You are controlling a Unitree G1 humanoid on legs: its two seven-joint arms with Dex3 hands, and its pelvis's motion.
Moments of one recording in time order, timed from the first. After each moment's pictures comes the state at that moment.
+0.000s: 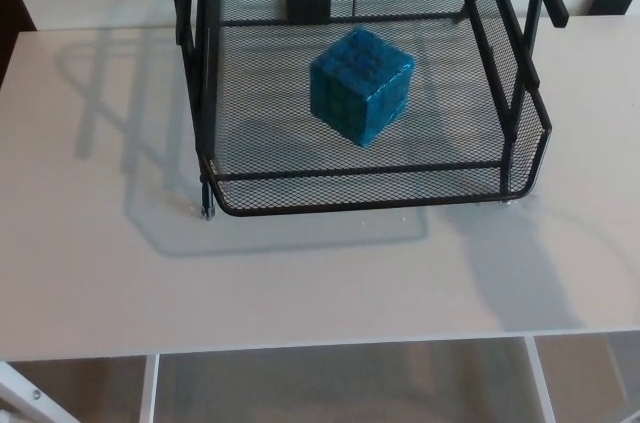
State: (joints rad) left_arm 0.25 0.71 0.17 1.24 -0.02 -0.19 -0.26; right_arm -0.44 -0.84 -0.38 0.05 -0.44 -0.04 0.61
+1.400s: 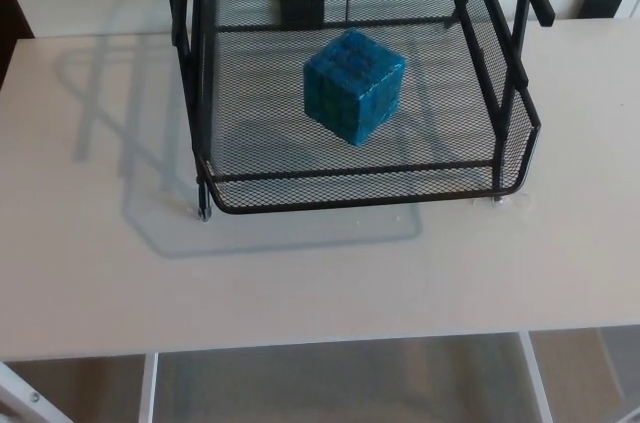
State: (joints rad) left_arm 0.25 0.70 0.22 1.24 -0.02 -0.19 -0.26; right_arm 0.22 -0.46 -0.77 0.82 -0.30 0.19 0.21
